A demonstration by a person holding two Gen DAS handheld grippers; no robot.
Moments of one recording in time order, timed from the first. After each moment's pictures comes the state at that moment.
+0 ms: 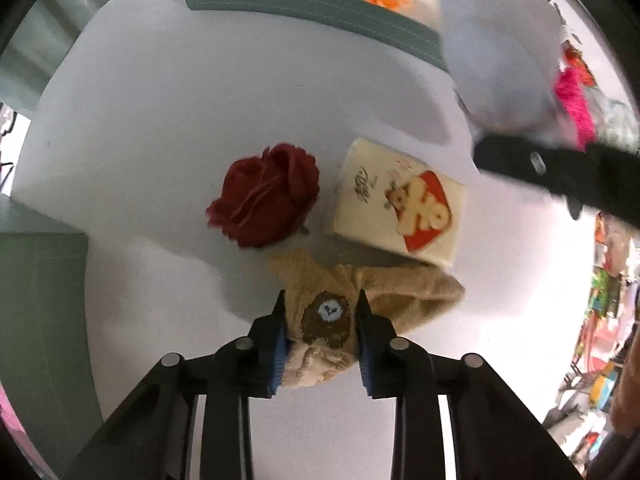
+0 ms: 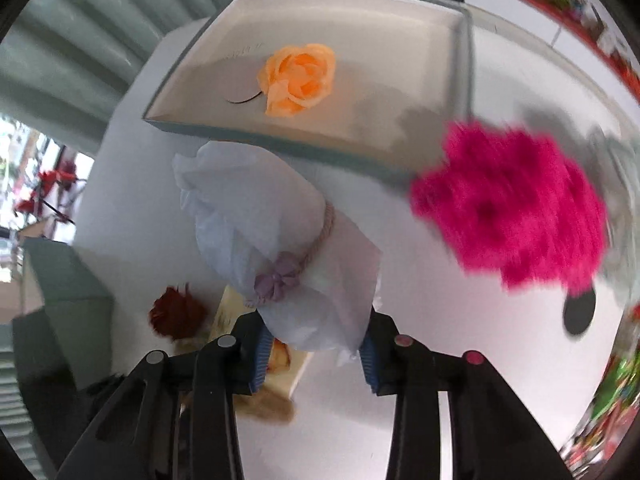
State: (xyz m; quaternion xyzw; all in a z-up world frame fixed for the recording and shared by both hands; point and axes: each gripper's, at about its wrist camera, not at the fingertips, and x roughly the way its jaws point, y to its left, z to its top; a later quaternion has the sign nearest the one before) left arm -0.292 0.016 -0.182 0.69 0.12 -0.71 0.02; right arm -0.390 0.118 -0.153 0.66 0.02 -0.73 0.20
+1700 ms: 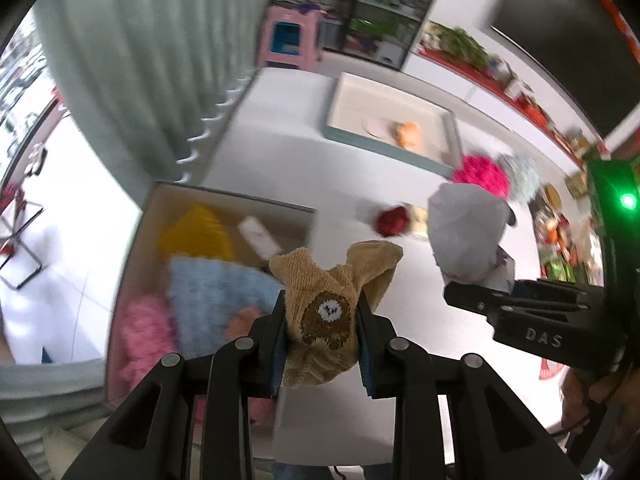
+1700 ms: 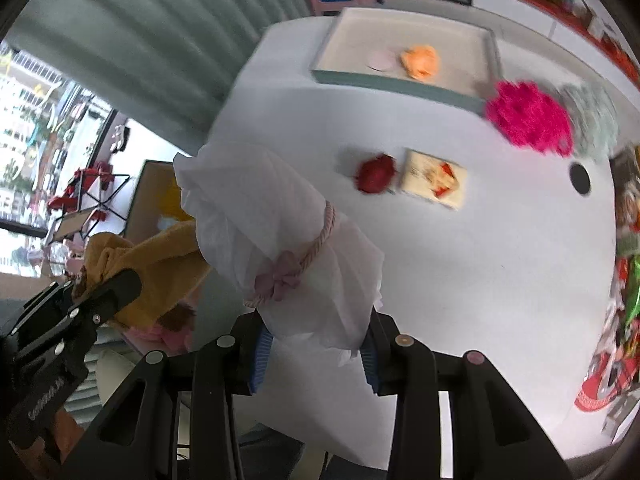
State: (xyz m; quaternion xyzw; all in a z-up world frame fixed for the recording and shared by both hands) left arm -0.150 -0.163 0.007 0.56 0.11 -0.82 0.01; right arm -0.244 0.028 -0.029 0.64 0.00 -0.73 0.22
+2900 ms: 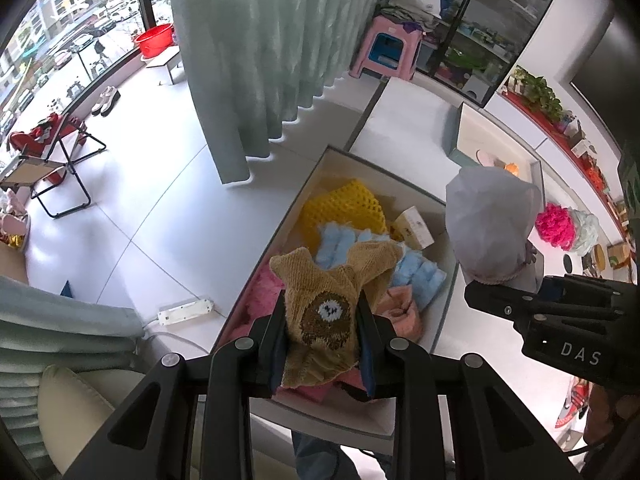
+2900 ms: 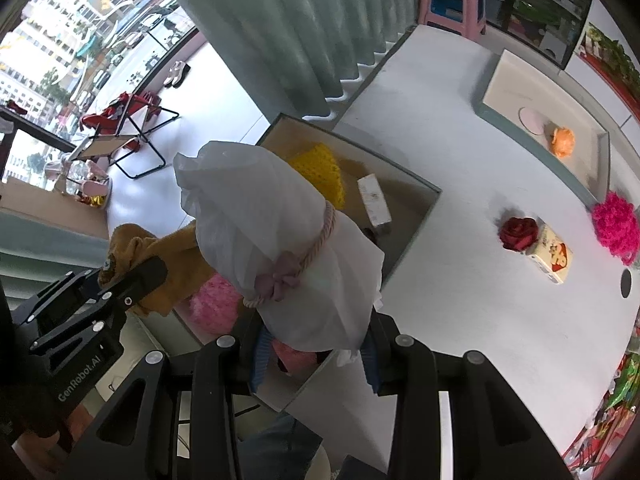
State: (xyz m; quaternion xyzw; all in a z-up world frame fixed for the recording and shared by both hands) left arm -0.082 -0.282 -0.010 0.55 0.16 -0.81 0.13; right arm -0.191 -0.127 -0.013 0.62 0.10 -0.70 0.33
